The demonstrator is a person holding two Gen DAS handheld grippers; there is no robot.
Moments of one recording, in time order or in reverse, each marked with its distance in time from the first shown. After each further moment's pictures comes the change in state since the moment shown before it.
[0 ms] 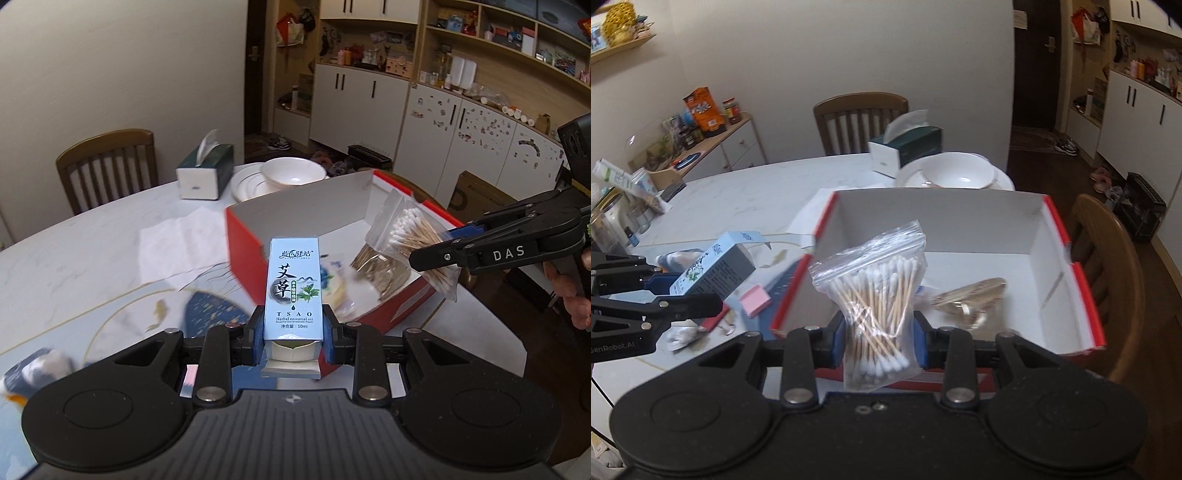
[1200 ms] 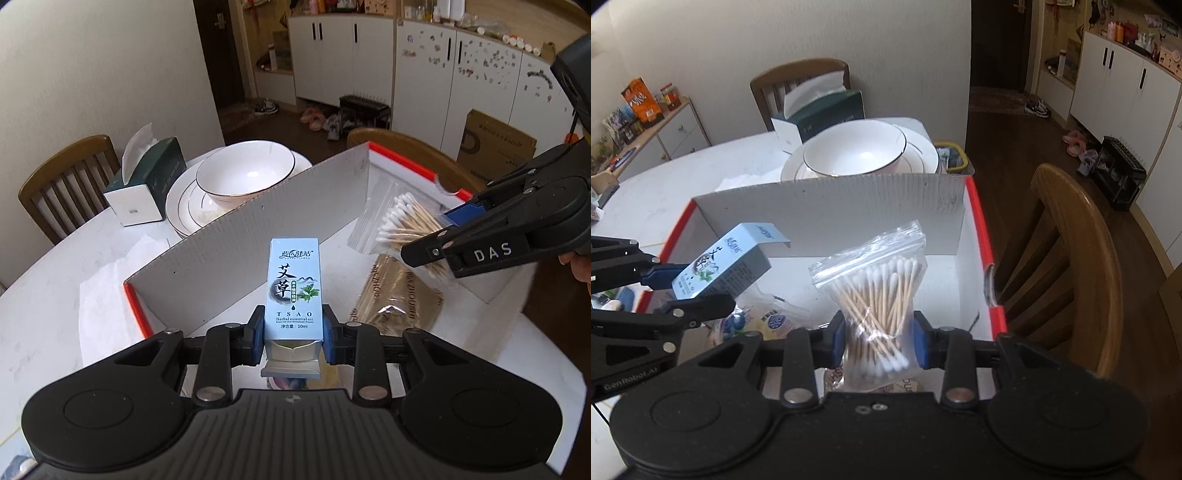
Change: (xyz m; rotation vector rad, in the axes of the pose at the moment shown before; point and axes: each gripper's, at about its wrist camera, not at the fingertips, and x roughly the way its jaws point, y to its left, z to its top) left arm 0.163 -0.056 0.074 0.172 0.158 0.065; right arm 0.093 -0.100 0.043 0.036 0.141 -0.081
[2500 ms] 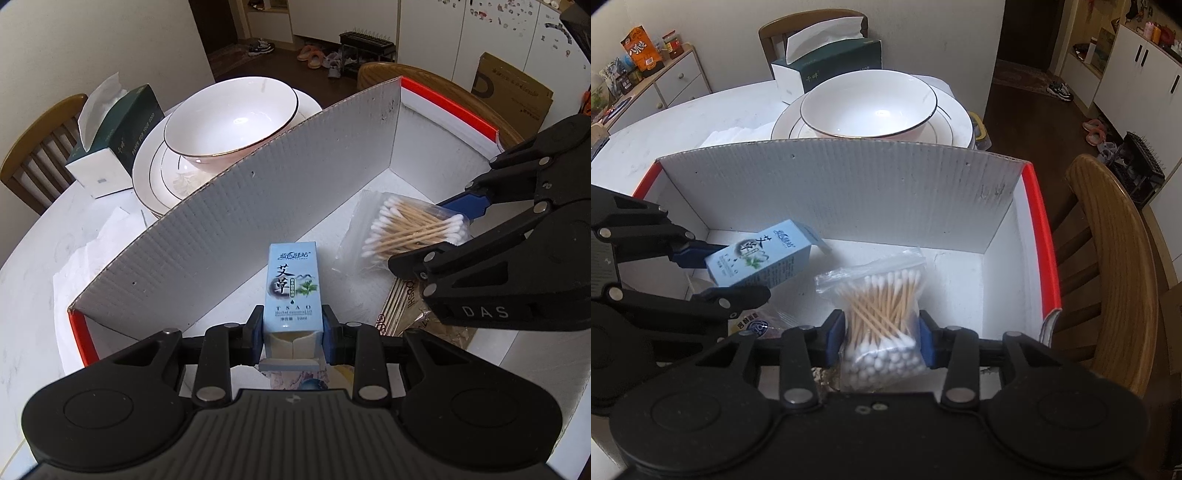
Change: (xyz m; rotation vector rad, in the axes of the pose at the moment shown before) left arm 0.075 0.003 0.027 0.027 0.221 -0.003; right arm 0.055 0.003 0.018 -0.089 0.134 -0.002
